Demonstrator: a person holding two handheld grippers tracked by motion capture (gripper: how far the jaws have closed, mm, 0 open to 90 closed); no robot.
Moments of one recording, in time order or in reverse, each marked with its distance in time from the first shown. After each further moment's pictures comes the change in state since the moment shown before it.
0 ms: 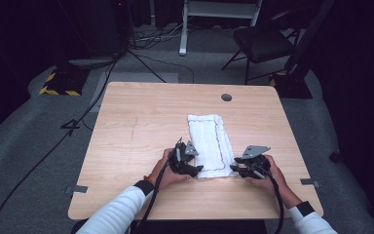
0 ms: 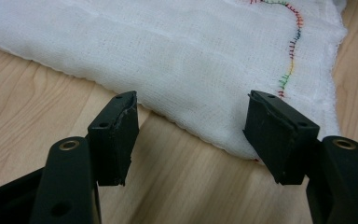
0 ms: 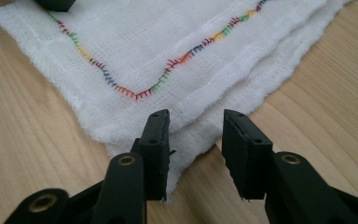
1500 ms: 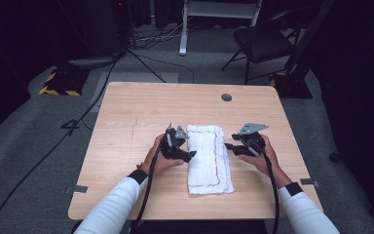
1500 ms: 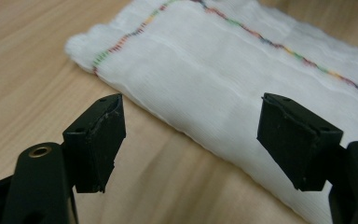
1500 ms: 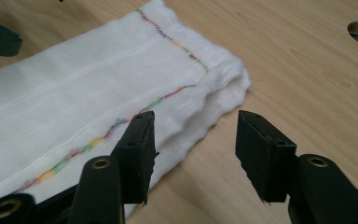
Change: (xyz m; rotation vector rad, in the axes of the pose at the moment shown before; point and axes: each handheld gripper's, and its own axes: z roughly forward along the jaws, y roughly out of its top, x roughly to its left) left arm 0.053 0.019 -0.015 -0.049 0.063 -0.091; right arm -0.047 0.051 0.015 -0.103 -0.066 0.084
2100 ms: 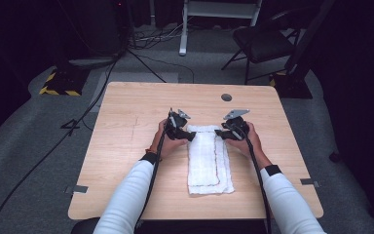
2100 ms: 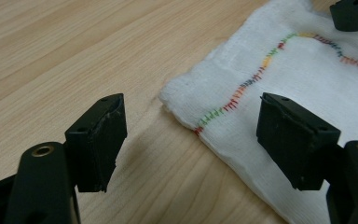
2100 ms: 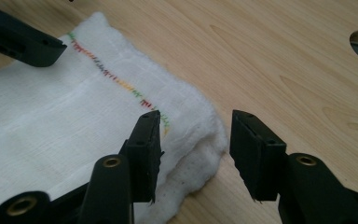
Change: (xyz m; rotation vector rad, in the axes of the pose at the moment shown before) left arm 0.048 0.026 0.049 0.043 0.110 -0.136; right arm -0.024 0.032 0.063 0.058 -0.050 0.039
